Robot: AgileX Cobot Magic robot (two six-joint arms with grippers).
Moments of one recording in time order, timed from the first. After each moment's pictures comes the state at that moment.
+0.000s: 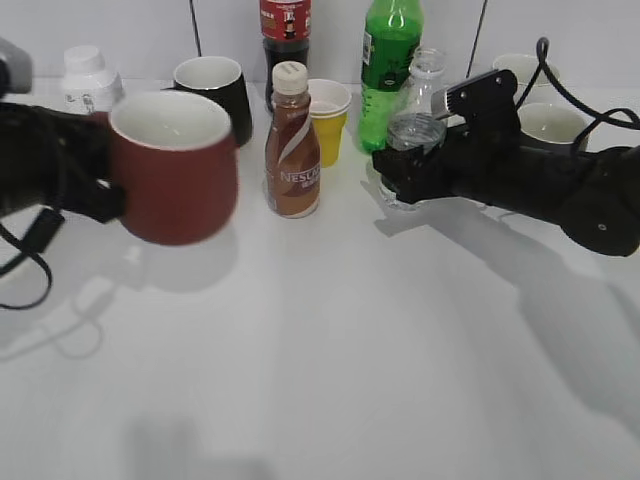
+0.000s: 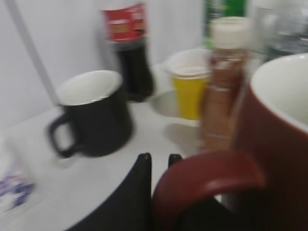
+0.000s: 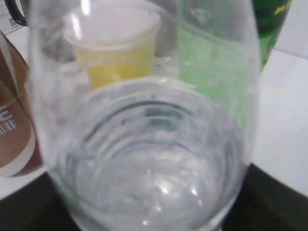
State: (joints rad) left arm -0.34 1.39 -0.50 0.36 -0.57 -0.10; right arm 0.29 2.03 -0.91 -0.56 -0.82 0.34
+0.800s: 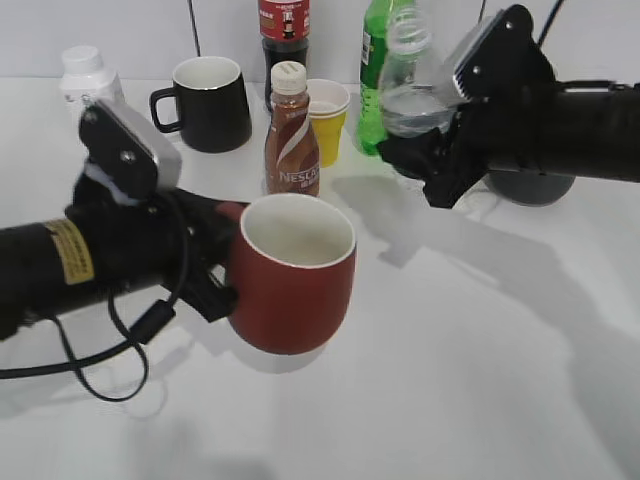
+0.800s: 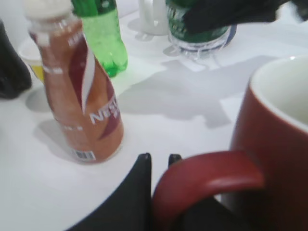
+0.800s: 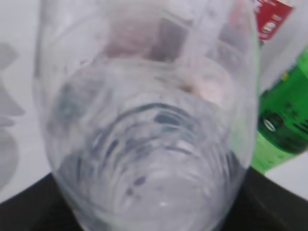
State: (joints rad) left arm -0.60 1.59 -0.50 0.34 -0.69 -0.10; right arm 0.32 1.69 -0.84 -1.06 -0.63 0.44
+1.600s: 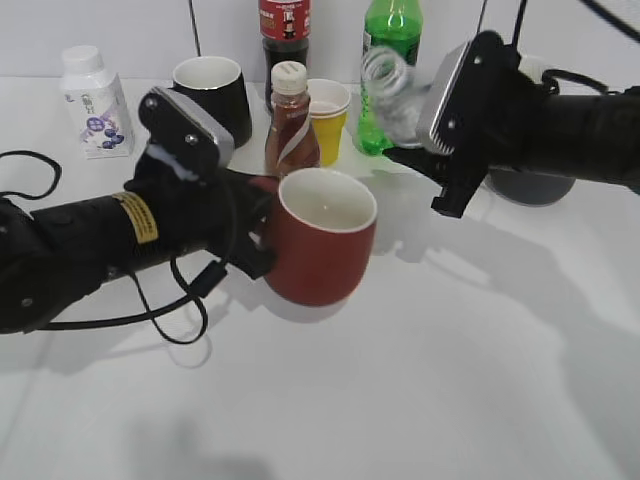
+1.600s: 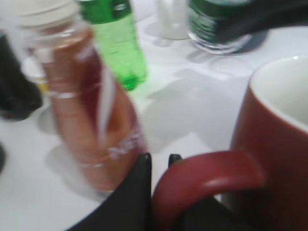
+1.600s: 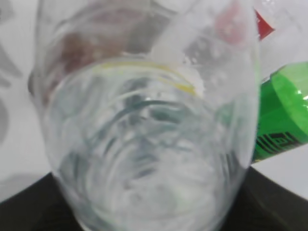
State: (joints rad) left arm -0.59 1.77 -0.67 0.23 -0.72 0.04; right arm 0.33 1.73 -0.85 -0.86 -0.59 -0.11
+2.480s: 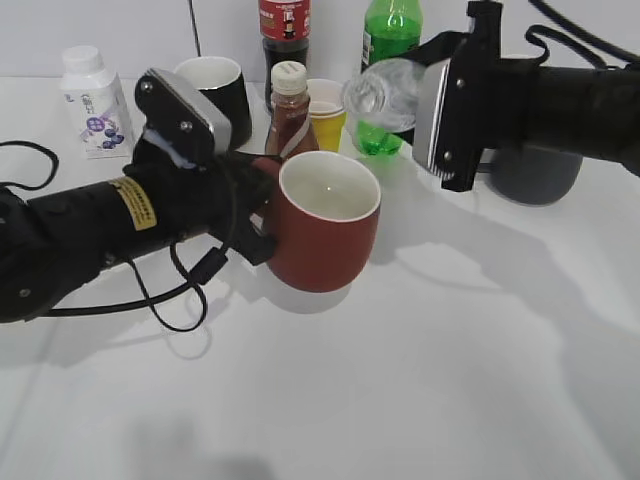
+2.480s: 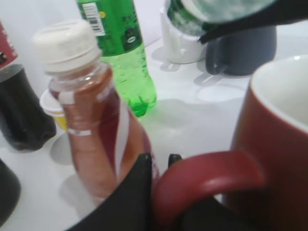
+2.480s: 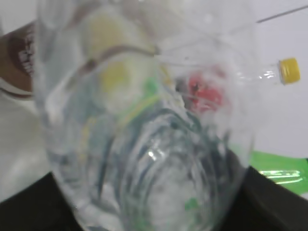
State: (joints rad) left arm -0.58 1.77 -0.68 0.30 -0.78 0.05; right arm 0.33 1.73 -0.89 -0.87 -0.65 -0.54
